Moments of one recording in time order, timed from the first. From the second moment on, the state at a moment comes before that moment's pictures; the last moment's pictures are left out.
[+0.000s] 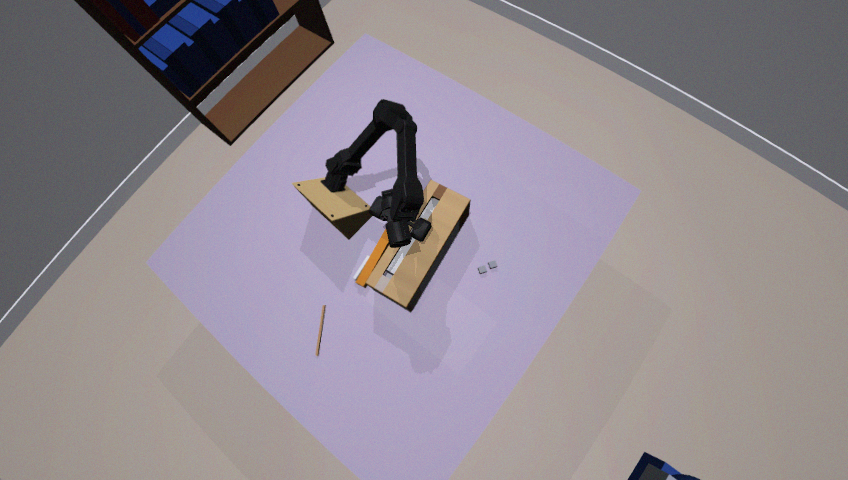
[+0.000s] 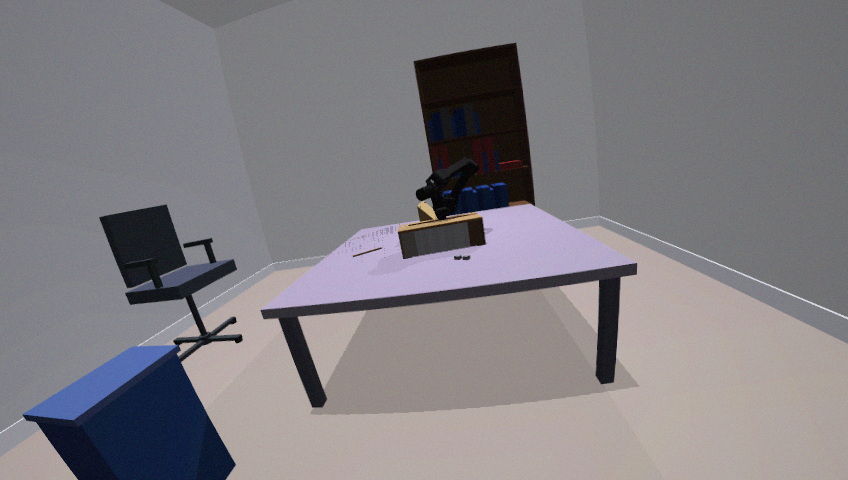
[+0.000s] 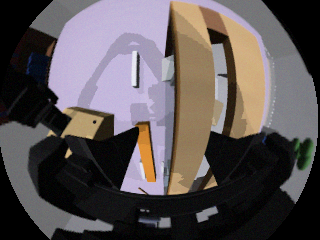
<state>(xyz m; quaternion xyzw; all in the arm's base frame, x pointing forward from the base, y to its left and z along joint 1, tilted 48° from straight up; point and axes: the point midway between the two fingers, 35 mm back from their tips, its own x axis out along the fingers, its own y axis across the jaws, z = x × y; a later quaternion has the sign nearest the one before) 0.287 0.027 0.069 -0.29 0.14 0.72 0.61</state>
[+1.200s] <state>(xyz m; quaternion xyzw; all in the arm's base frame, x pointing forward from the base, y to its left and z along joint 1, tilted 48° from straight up) 0.283 0.038 0.082 -0.29 0.14 0.72 0.61</state>
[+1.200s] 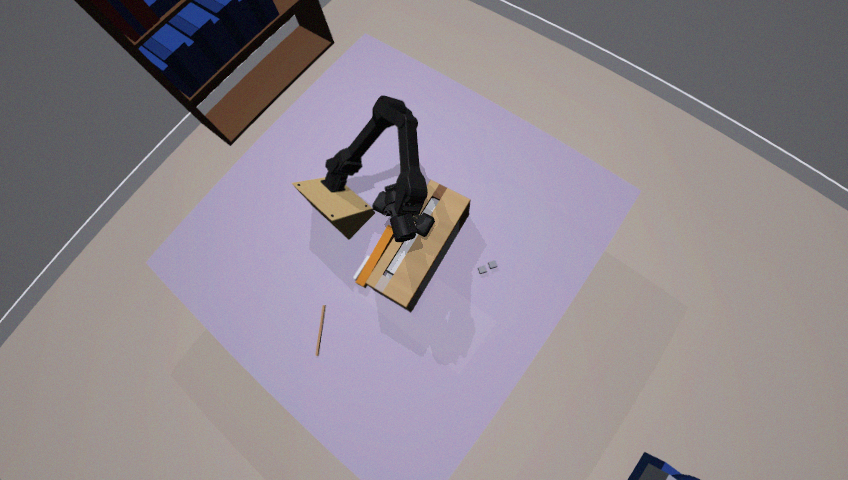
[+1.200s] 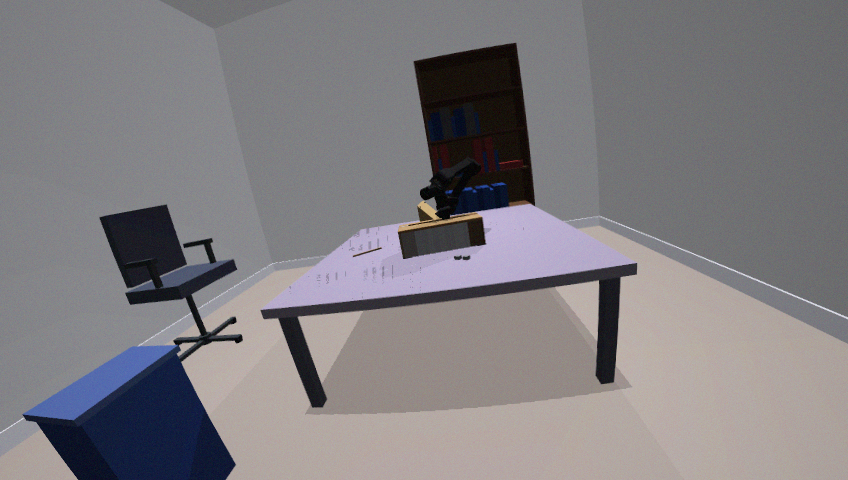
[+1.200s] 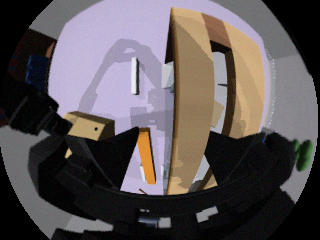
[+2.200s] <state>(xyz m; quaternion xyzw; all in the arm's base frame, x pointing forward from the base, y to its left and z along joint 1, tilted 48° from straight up) 0.279 0.049 0.097 -0.30 0.14 0.72 0.61</state>
